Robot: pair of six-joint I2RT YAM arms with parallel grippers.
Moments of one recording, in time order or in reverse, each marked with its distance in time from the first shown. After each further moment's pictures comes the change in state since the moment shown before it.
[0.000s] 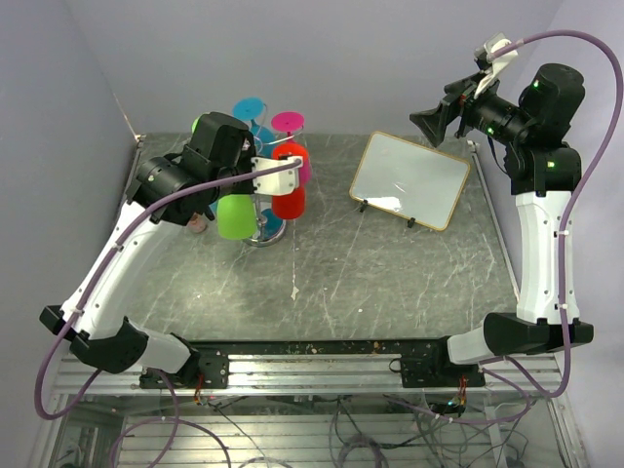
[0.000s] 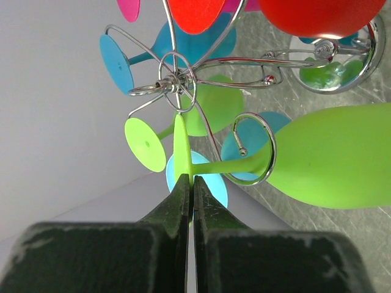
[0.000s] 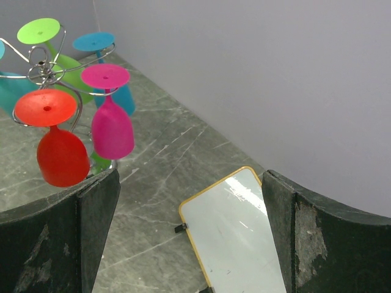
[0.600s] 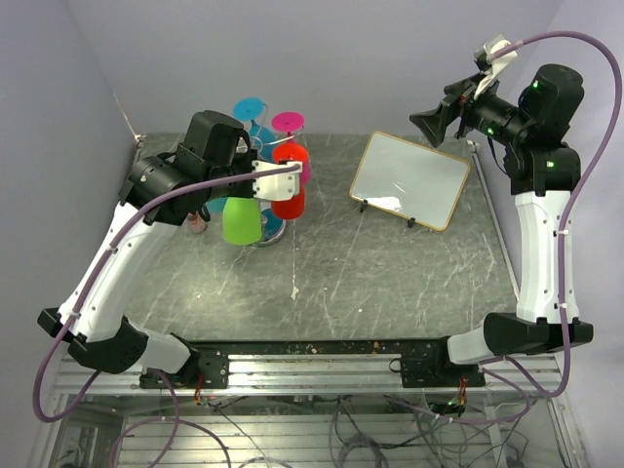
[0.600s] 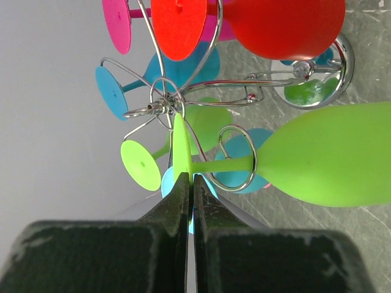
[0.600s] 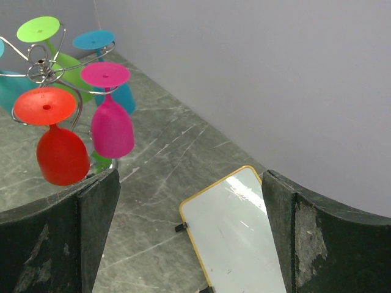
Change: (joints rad) left arm 0.003 -0.003 0.042 -0.051 0.140 0.029; right arm -0.005 -0.001 -0.011 0.007 -0.010 0.000
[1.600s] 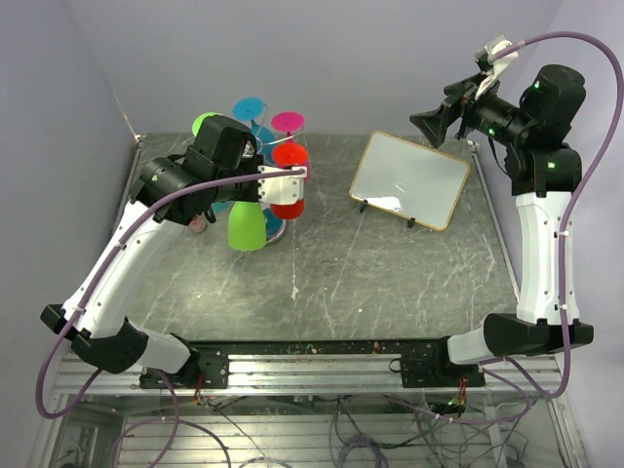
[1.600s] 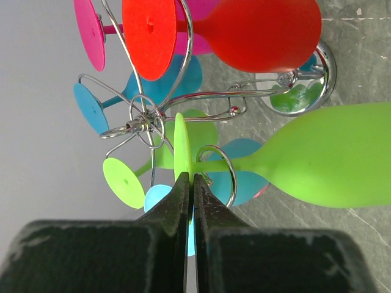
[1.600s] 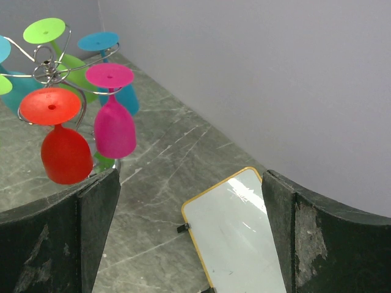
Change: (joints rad) left arm 0.000 0.002 -0.064 0.029 0.040 -0.005; right arm -0.004 -0.005 -0.002 0.001 -0.015 0.005
